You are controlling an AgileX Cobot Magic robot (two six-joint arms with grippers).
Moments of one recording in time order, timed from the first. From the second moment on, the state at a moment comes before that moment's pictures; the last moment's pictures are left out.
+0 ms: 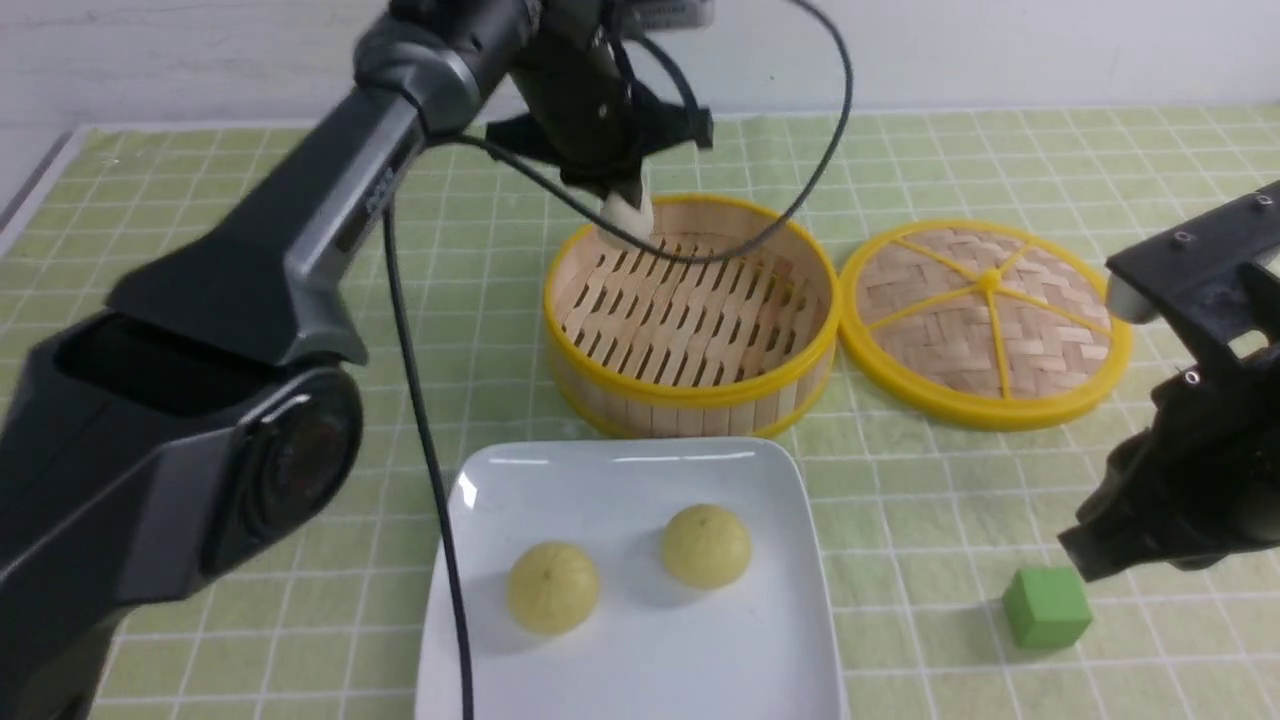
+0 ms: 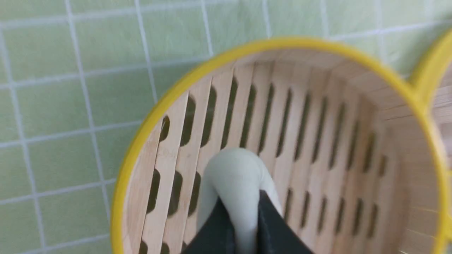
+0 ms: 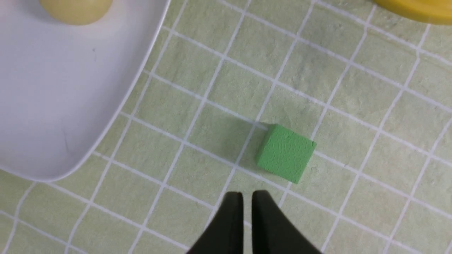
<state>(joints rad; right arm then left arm) 0.52 1.20 -0.94 0.00 0.93 0.09 -0.44 2.36 -2.57 -0.05 1.24 -0.26</state>
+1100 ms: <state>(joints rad) 0.52 1.00 -0.94 0.02 1.06 0.10 -0.64 1.77 -1.13 -0.15 0.87 -0.29</state>
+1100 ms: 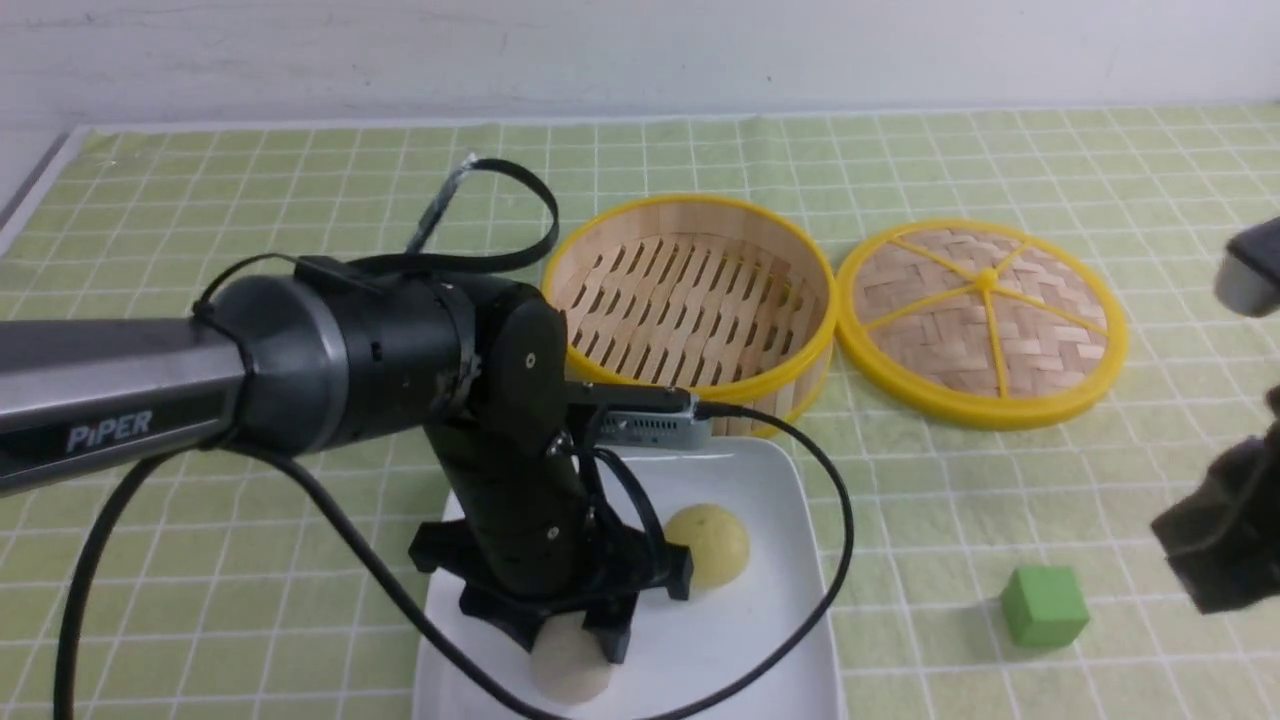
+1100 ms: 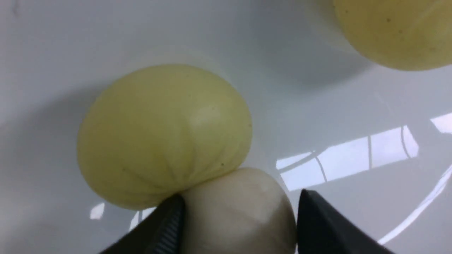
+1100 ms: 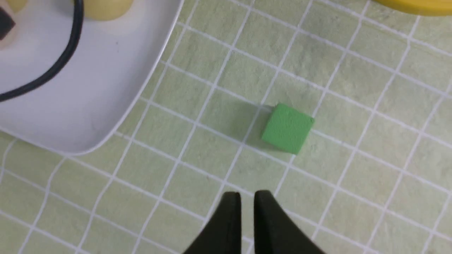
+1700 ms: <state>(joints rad) 0.52 0.28 -0.37 -0.12 0.35 0.27 -0.64 1.72 -1.22 -0.04 0.96 -0.29</state>
